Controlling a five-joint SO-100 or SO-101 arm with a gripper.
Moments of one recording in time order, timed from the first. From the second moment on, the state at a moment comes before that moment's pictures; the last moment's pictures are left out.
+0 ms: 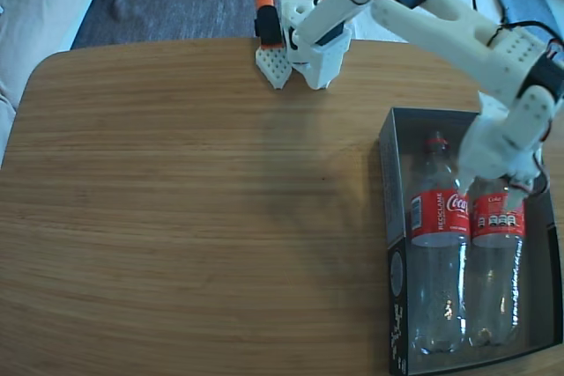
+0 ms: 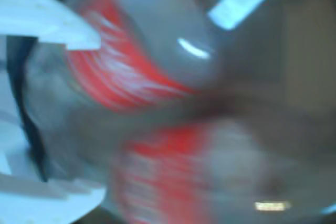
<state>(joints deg) -40.2 62.1 48.5 89.1 -28.9</state>
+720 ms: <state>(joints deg) -14.4 92.5 76.9 92.7 -20.7</state>
